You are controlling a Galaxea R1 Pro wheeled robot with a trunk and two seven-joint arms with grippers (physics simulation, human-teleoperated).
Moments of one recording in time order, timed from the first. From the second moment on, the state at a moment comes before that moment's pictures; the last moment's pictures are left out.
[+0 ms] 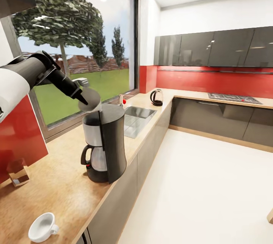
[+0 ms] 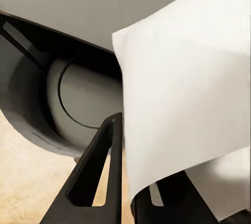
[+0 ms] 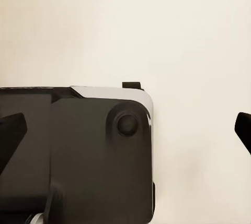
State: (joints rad) left arm -1.84 0.25 -0.96 -0.21 -0.11 0.74 -1.56; right arm -0.02 0.00 -0.01 -0.23 0.00 -0.09 -0.02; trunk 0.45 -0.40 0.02
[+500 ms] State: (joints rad) left arm -1.85 0.27 -0.96 -0.21 -0.11 0.73 -1.56; right arm -0.02 0.00 -0.01 -0.24 0.00 -0.09 -0.02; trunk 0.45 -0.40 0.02
